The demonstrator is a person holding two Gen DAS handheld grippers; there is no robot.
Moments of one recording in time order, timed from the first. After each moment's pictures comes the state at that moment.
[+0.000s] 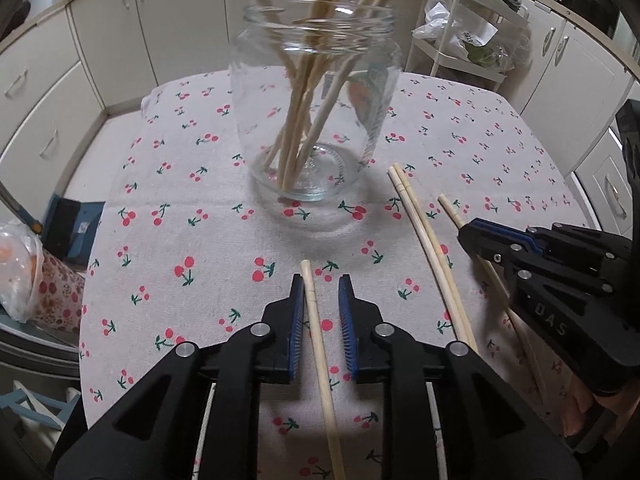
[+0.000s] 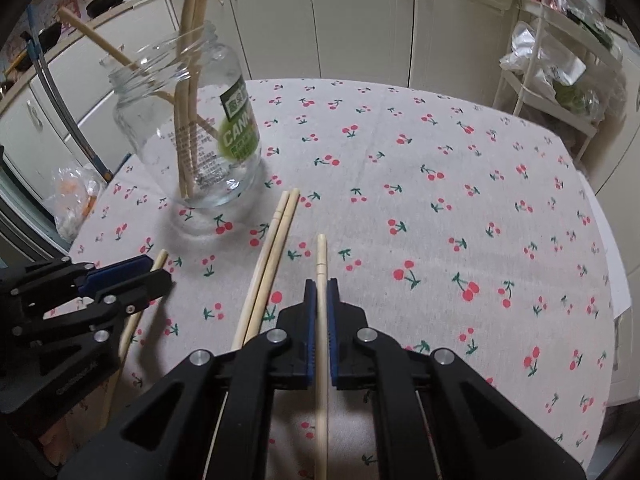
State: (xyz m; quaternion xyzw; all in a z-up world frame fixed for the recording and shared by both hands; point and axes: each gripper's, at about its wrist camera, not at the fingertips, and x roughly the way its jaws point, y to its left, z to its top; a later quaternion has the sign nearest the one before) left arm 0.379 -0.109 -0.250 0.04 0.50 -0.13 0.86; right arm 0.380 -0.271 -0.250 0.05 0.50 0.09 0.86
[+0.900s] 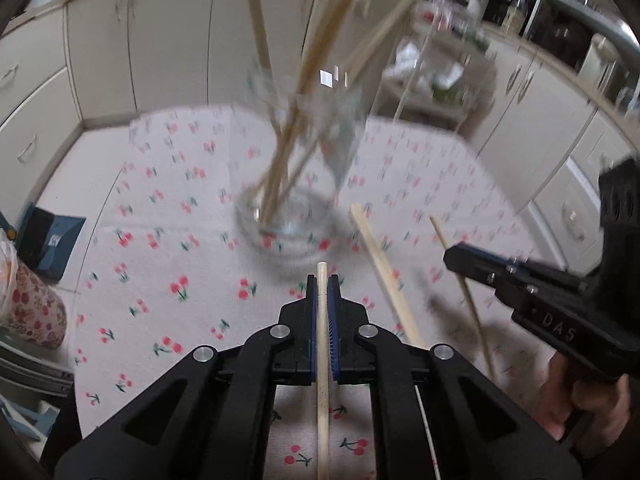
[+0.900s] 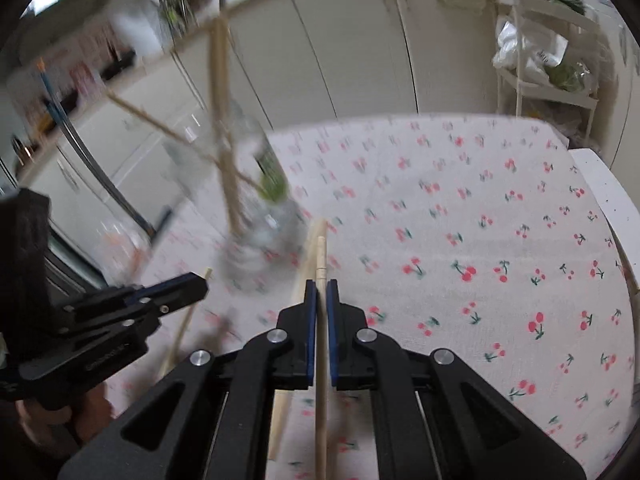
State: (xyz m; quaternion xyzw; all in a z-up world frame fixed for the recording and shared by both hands) left arm 0.360 -0.084 -0.214 -0.03 0.43 -0.20 0.88; right arm 0.340 -0.289 -0.213 0.16 0.41 0.12 0.89
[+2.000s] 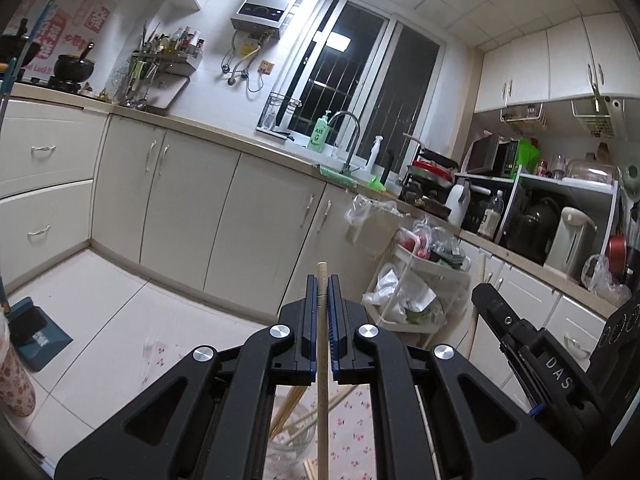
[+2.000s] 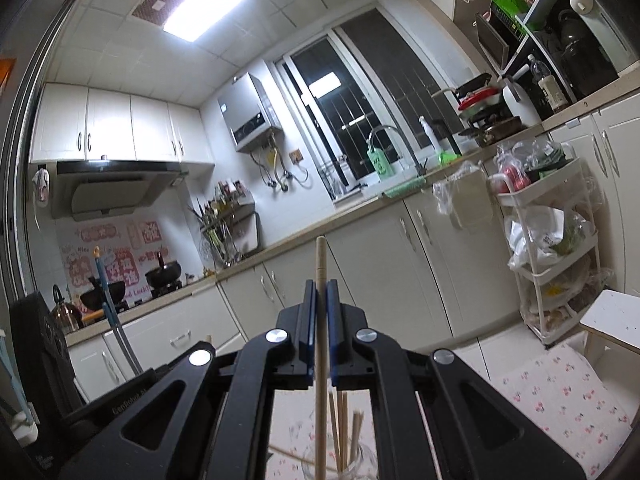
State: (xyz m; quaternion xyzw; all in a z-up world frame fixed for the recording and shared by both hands) left arm 0.374 -0.055 -0.035 -0.16 0.12 -0.17 0.97; right arm 0.359 -0.290 -0.045 0.25 0.02 0.08 0.96
